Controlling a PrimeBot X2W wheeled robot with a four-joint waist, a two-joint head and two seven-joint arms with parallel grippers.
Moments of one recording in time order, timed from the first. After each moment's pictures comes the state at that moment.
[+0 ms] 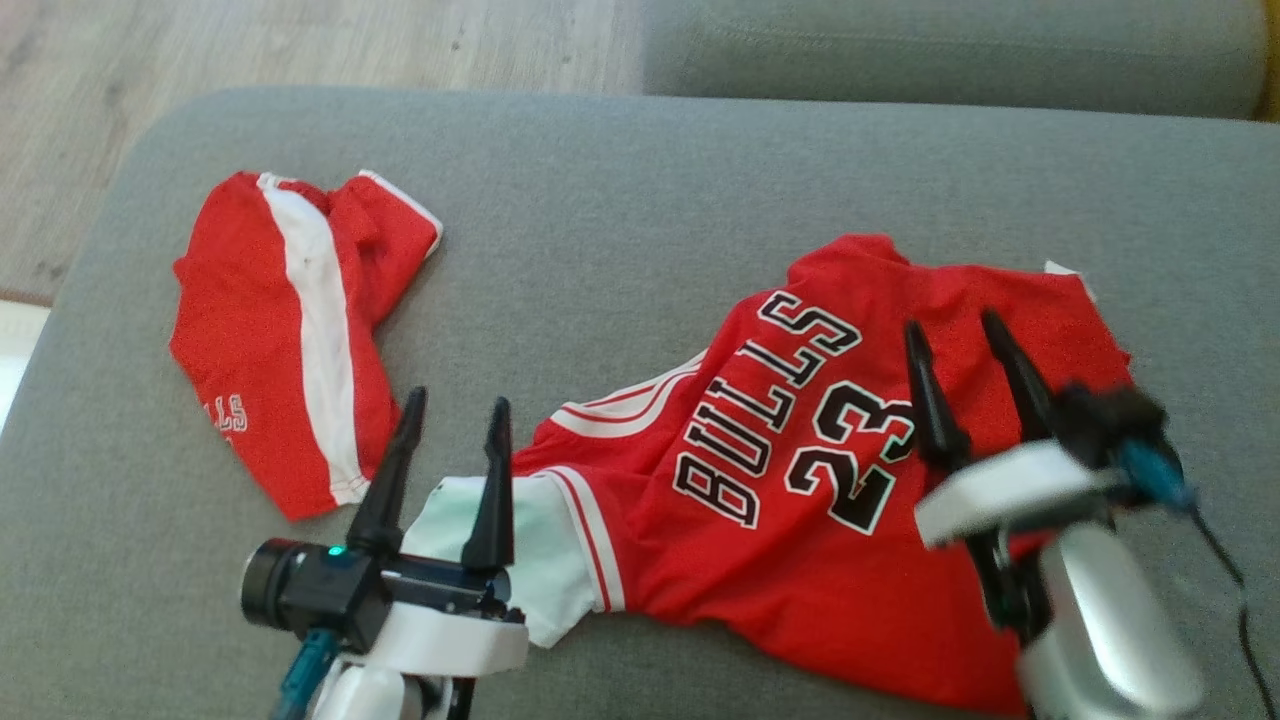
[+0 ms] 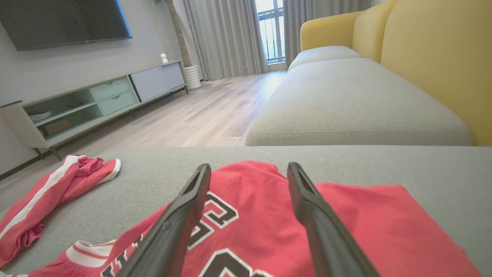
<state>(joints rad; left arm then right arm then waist) -0.05 0.06 -0.29 0.09 -0.20 -0.01 -0.25 -0.21 -0.05 0.12 0.34 0.19 0.12 -0.17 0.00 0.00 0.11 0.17</state>
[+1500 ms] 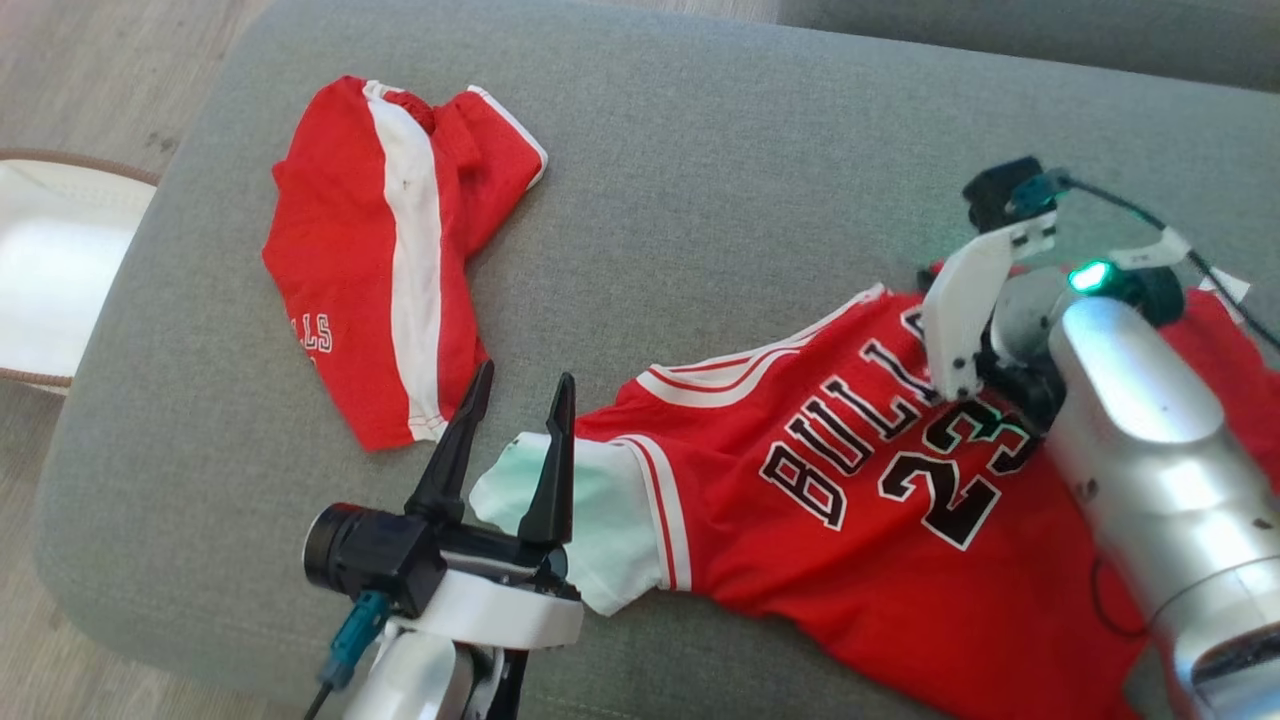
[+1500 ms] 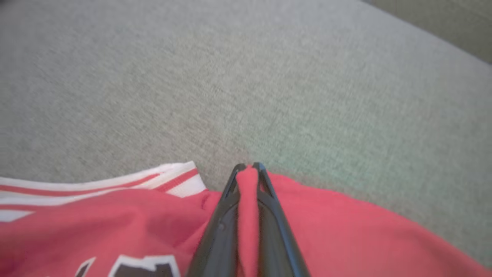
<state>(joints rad) -0.14 0.05 -0.42 0.14 -0.29 0.01 -0.25 -0.79 -0.19 0.43 0.93 0.28 0.12 0.48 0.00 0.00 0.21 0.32</state>
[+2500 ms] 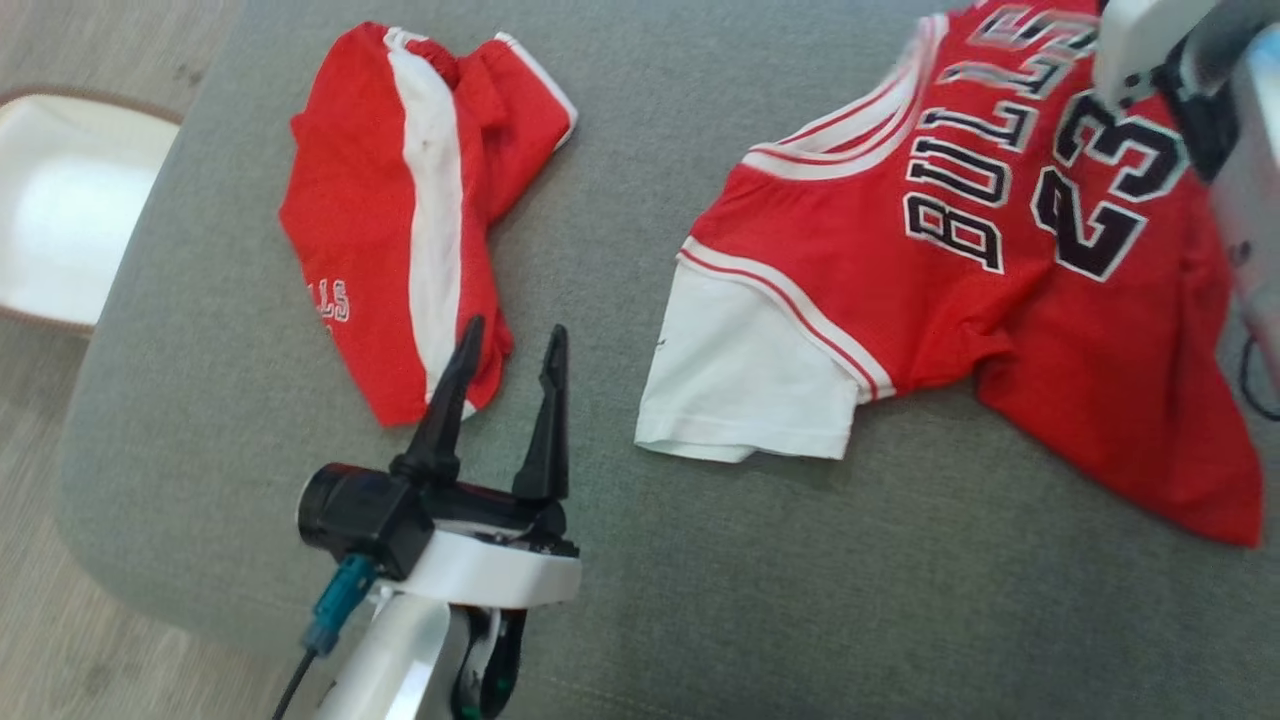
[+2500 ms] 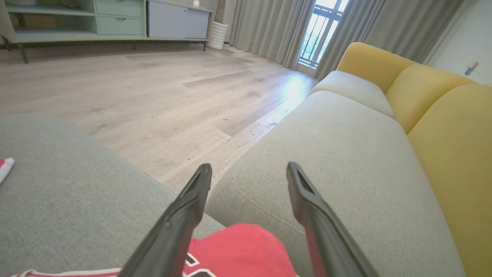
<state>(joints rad) -0.20 0.05 -0.42 0.12 -0.33 0.03 -0.25 -1.24 -0.29 0.44 1.17 0.11 0.12 -0.13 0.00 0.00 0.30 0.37</state>
